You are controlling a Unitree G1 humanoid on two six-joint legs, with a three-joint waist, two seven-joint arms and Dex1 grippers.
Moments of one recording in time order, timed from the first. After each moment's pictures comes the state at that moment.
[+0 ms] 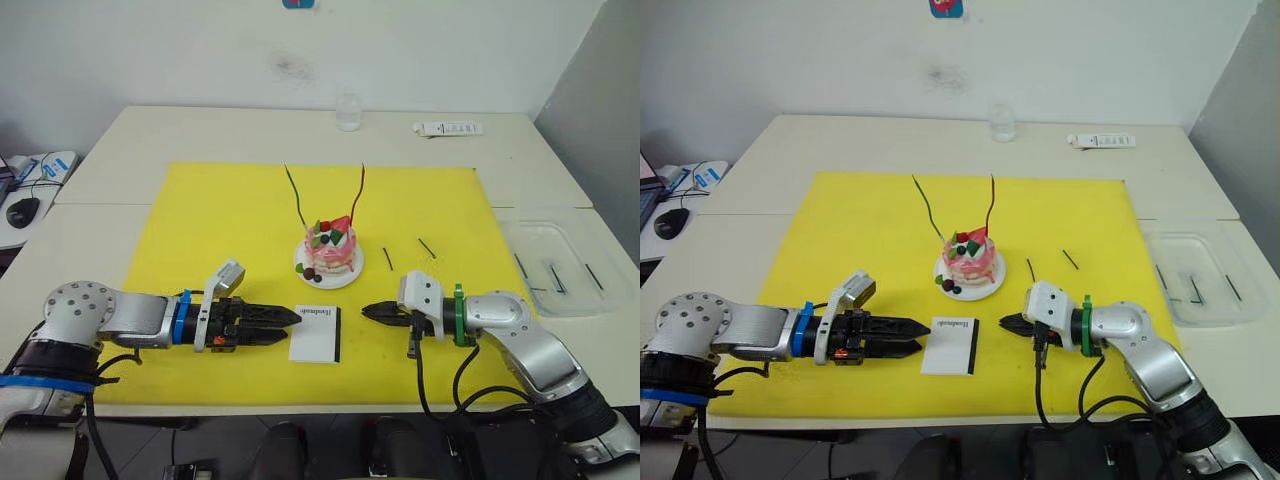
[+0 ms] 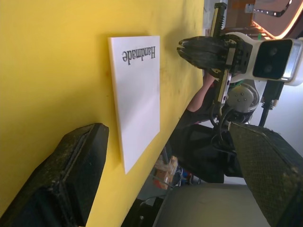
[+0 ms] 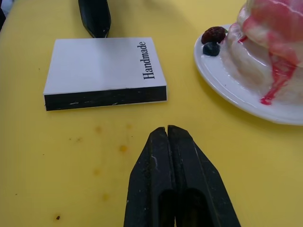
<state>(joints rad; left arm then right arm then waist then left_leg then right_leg) -0.46 0.92 -0.10 0.25 -1.85 1.51 -0.23 -0.30 -0.59 0.33 -0.27 0.18 0.33 0.94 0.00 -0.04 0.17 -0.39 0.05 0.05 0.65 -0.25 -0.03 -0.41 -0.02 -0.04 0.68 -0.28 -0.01</state>
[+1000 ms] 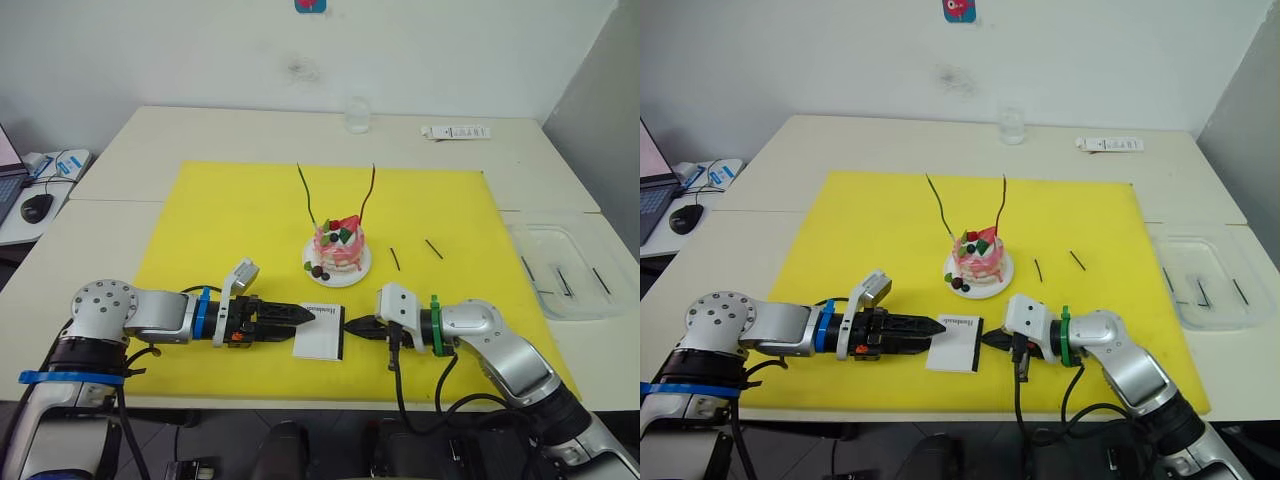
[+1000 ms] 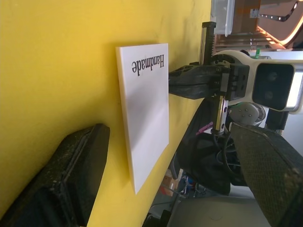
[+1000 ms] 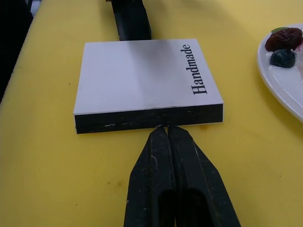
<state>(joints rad) -0.48 0.77 -0.01 0.27 -1.70 1.56 -0.19 -0.31 -0.50 0.41 -0.24 0.14 0.38 0.95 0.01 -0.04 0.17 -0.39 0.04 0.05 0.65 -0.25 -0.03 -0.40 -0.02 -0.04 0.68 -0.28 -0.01</state>
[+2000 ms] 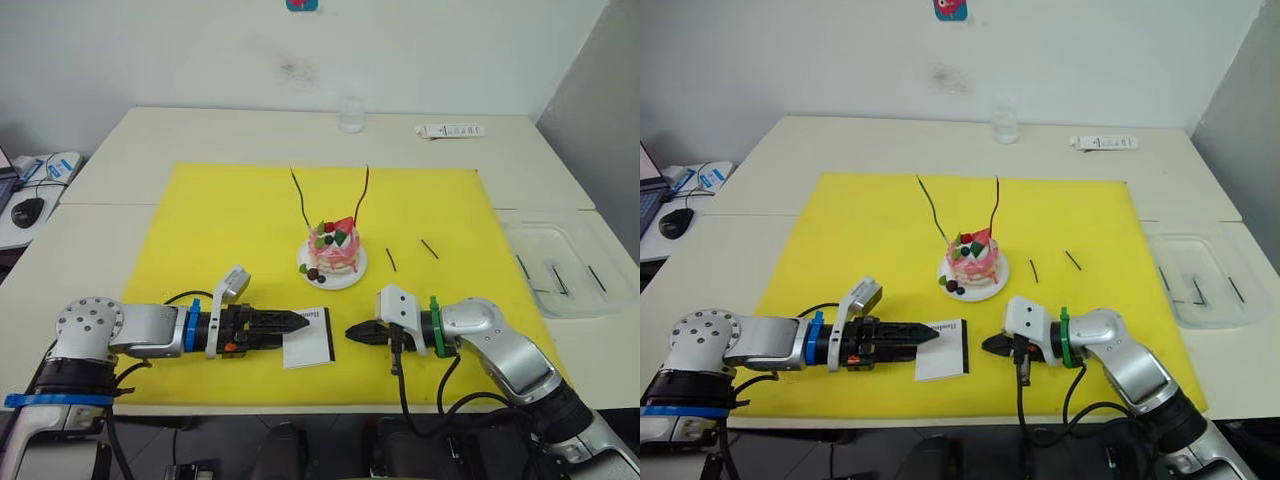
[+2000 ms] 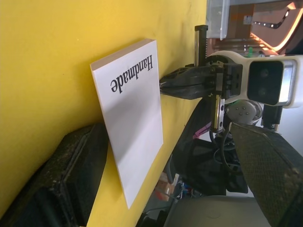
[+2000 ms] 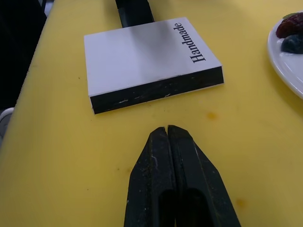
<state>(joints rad) -0.36 0.81 0.02 0.19 -1.84 1.52 -0.10 -0.32 -0.50 0.43 -0.23 0.16 0.42 1.00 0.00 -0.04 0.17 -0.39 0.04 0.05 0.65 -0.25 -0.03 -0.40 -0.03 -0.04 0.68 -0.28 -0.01</state>
